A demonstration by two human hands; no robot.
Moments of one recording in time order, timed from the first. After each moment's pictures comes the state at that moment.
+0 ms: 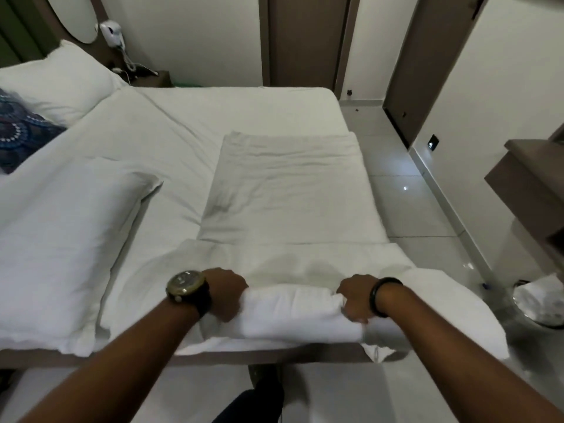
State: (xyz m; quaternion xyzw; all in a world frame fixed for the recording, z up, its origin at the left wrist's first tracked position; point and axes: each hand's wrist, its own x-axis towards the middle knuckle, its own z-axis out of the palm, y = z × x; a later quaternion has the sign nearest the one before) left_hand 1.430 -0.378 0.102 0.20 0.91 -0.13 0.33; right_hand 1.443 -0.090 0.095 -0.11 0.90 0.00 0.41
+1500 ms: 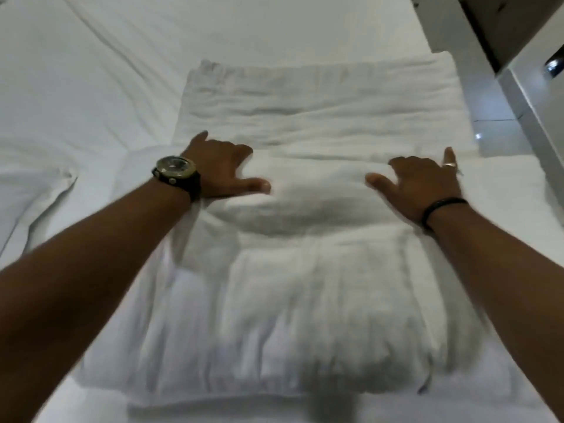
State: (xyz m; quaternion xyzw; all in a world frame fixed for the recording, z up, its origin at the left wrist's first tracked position) left_hand 0.893 -0.391 -0.095 0.22 0.97 -0.05 0.08; right_hand 0.945 -0.010 -0.136 -0.03 1.00 0.02 0.01
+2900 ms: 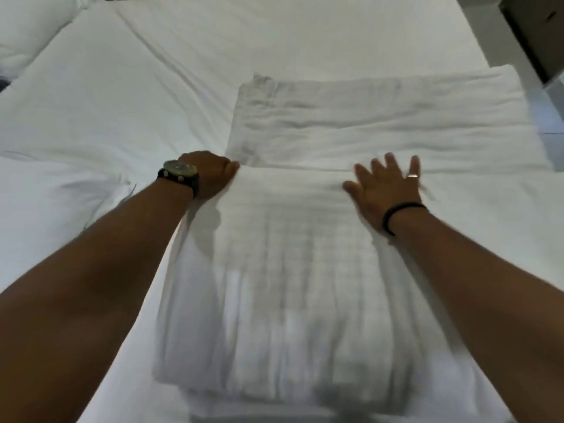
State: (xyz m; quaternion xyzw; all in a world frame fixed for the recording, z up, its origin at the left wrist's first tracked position) left_hand 0.876 -0.515 -0.089 0.05 0.98 -0.08 0.16; right_hand 0.917 -0.164 -0.138 -0.04 0.99 0.03 0.12
